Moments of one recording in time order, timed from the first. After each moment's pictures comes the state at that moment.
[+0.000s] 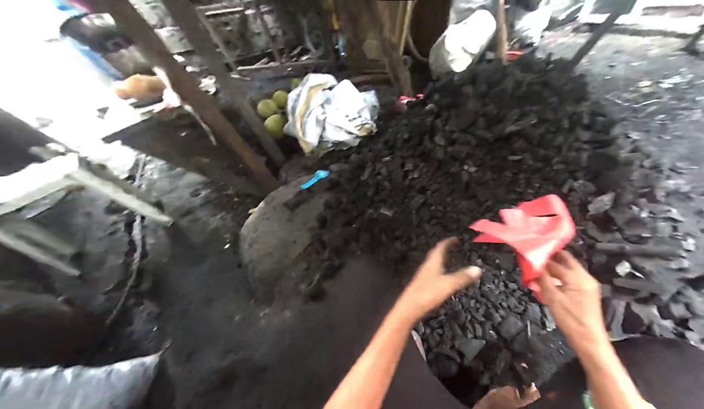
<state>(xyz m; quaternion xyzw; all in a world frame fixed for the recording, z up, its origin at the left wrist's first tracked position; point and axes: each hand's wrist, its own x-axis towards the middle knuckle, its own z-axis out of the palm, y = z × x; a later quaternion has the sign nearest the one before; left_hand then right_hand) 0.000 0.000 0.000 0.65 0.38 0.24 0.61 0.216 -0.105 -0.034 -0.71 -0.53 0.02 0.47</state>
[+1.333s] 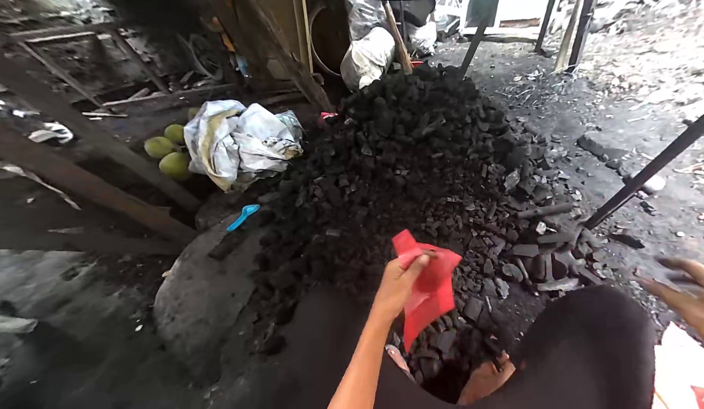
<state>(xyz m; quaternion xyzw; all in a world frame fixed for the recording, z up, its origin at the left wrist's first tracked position) 0.028 0.016 -0.033 0.66 0.22 0.31 0.65 0.332 -0.283 0.006 -0.89 -0.35 0.02 0.29</state>
